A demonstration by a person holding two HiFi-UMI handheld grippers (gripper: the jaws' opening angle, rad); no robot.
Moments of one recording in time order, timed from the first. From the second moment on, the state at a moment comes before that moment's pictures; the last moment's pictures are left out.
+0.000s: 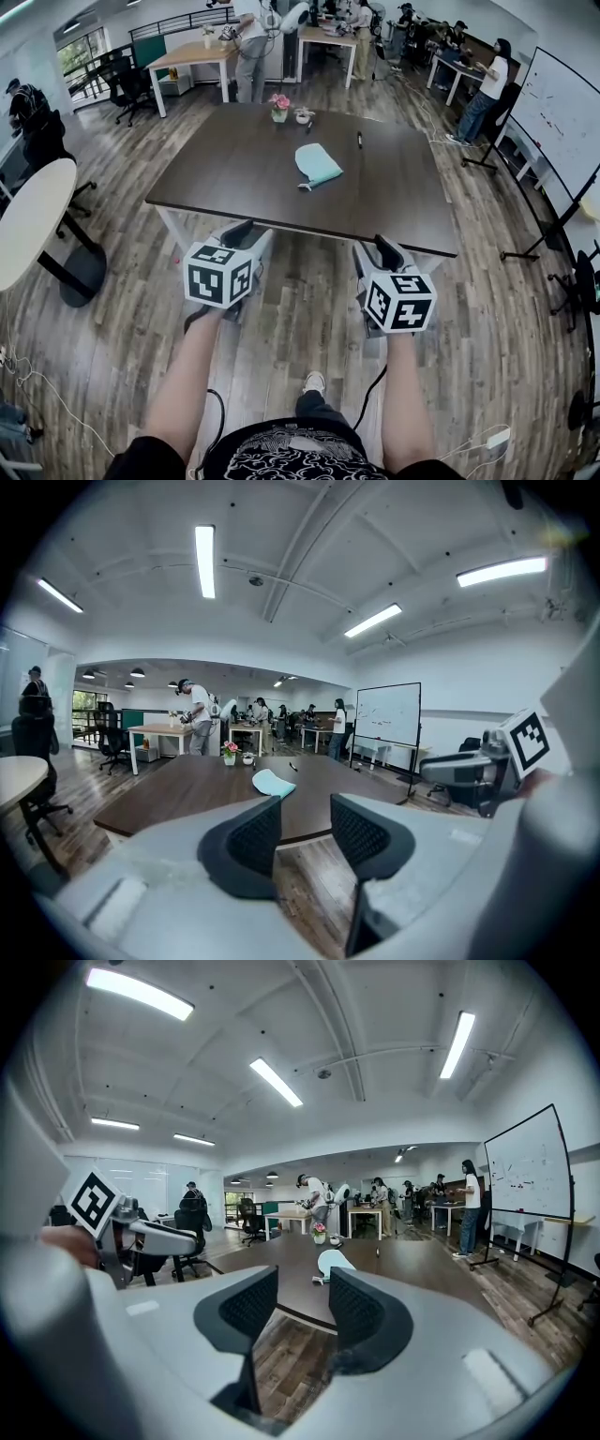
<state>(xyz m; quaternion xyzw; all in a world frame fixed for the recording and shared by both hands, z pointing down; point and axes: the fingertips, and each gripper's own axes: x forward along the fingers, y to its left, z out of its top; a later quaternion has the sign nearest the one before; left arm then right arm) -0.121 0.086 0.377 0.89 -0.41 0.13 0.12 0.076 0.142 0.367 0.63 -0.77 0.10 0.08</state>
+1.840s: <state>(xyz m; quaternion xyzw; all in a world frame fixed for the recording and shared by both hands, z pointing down) -0.044 -0.075 0.389 0.86 -0.48 0.15 0.12 0.172 -0.046 0.387 0.58 -0.80 0.13 0.09</state>
